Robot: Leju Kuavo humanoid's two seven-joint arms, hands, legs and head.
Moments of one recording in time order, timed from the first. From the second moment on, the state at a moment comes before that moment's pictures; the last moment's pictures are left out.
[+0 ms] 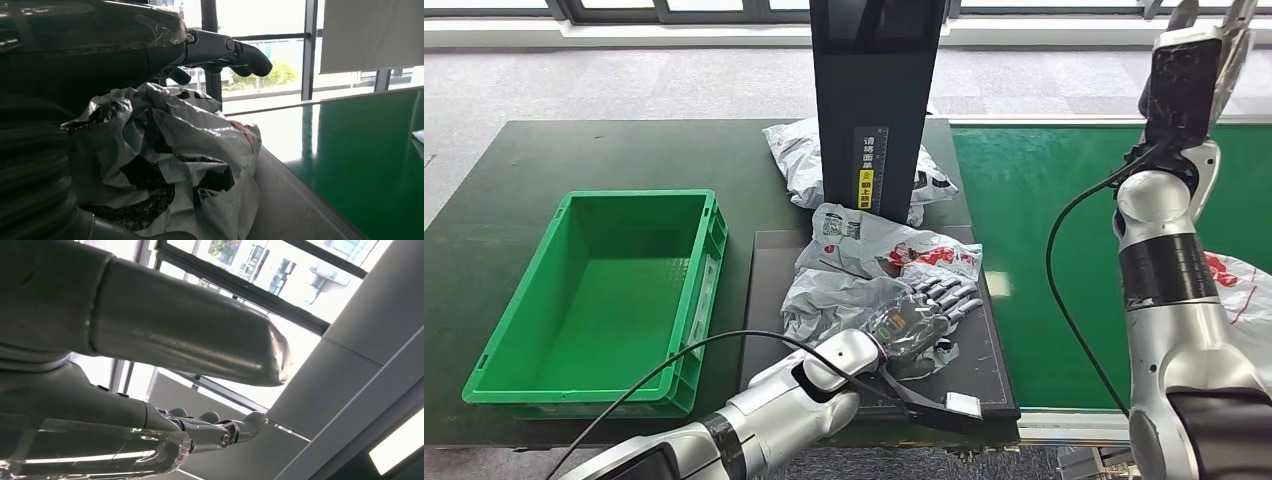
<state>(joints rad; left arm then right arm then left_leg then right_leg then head) -0.68 -0.37 -1.01 -0.48 -0.99 0.34 -0.12 -0.92 -0.16 0.06 -0.99 0.27 -0.48 -0.40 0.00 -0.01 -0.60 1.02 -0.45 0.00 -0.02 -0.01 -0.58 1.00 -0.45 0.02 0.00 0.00</state>
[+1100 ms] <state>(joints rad) -0.74 -0.37 -1.20 -0.38 -0.99 0.07 0.04 -0.97 -0.09 0.18 -0.98 0.31 -0.42 -0.41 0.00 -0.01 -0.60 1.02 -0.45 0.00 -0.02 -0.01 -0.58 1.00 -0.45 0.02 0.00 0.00</state>
